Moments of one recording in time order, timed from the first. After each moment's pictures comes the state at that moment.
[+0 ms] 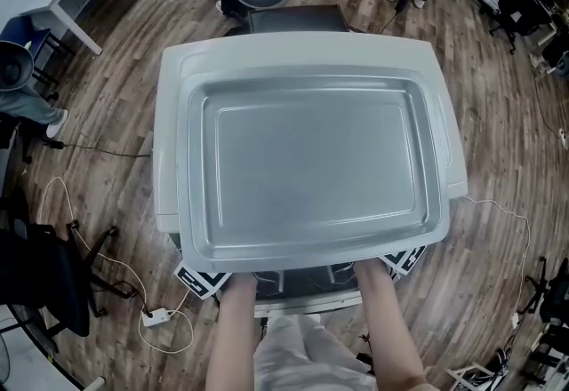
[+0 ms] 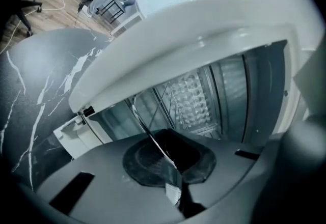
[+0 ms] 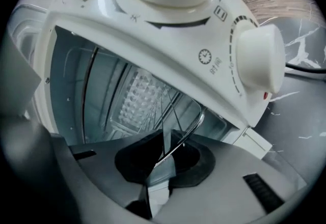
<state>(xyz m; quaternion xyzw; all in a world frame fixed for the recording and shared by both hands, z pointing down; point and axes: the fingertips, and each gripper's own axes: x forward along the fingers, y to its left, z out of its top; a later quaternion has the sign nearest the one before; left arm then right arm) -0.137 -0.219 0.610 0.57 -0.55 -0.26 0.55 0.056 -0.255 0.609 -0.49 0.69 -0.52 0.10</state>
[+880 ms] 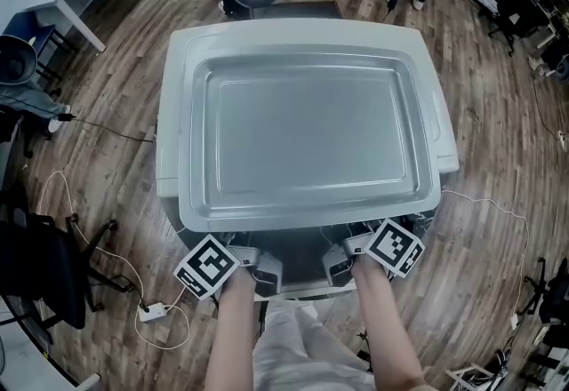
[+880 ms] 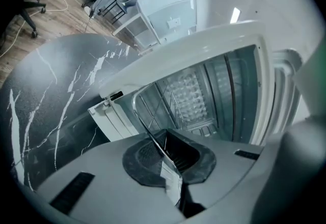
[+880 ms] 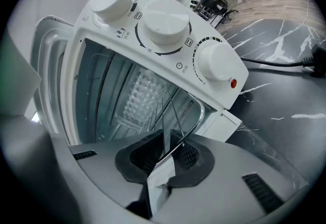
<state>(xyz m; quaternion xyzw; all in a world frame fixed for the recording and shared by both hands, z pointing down) -0.130 -0.185 0.611 0.57 -0.55 -0.25 0.56 0.061 -0.226 0.606 -0.48 0.69 -0.53 0.09</state>
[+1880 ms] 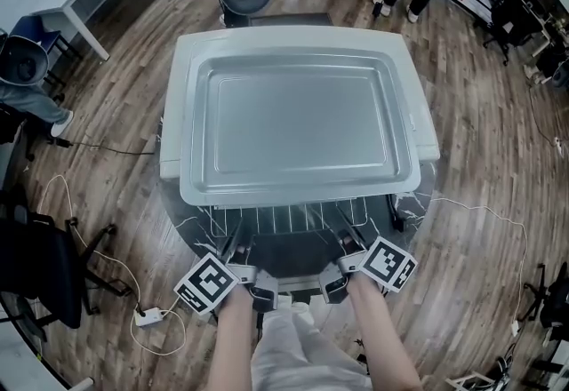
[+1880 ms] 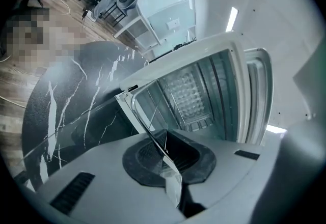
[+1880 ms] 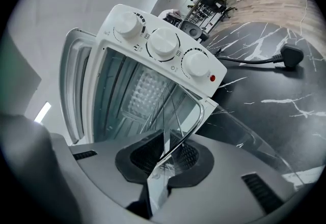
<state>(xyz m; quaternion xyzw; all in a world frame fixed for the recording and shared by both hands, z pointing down) -0.120 -0.134 0.609 0.57 -0.56 -0.24 0.55 0.070 -0.177 0.606 -0.47 0.69 -0.54 0.09</state>
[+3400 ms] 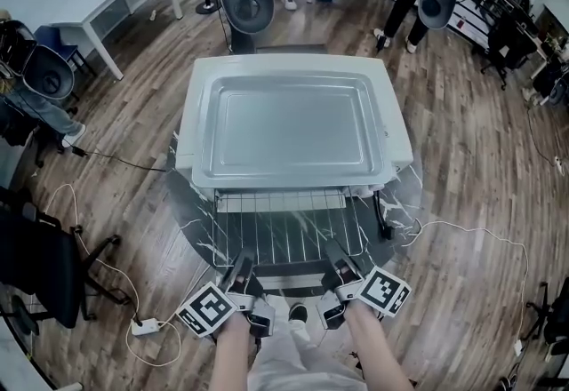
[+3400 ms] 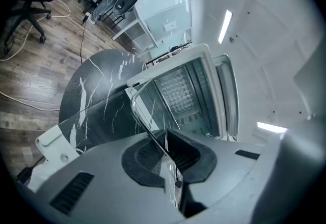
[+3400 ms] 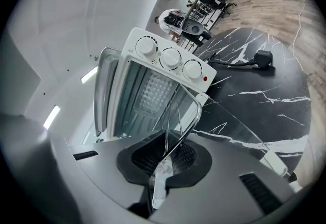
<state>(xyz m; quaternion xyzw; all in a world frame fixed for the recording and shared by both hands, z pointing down) -0.105 -0.072 0.585 0.58 -0.55 -0.25 0.54 0.084 -0.121 0.580 -0.44 0.70 -0.55 0.10</state>
